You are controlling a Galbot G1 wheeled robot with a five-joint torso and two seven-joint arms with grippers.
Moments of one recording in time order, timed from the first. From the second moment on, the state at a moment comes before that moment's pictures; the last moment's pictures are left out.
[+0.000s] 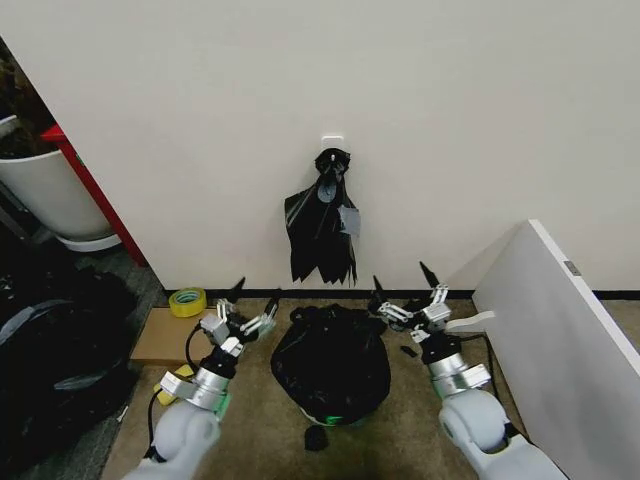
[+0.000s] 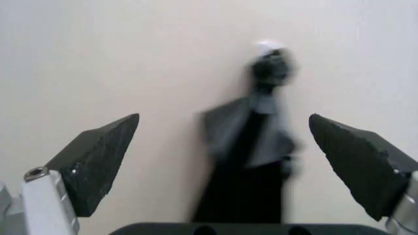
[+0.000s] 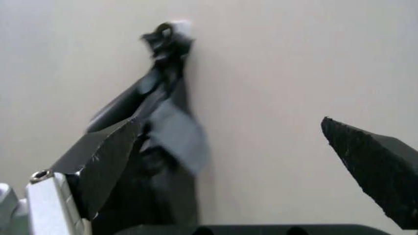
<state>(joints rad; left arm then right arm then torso) 1.45 -1.23 -0.35 -2.03 -0.42 -0.42 -0.01 -1.33 1.15 0.36 1.88 0.25 0.48 -0.01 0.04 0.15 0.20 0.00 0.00</state>
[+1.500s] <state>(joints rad) 1.60 -1.26 -0.43 -2.30 -0.31 -0.11 -0.35 -1.58 1.38 0.60 2.03 0.30 0.36 -0.08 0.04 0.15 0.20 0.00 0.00</state>
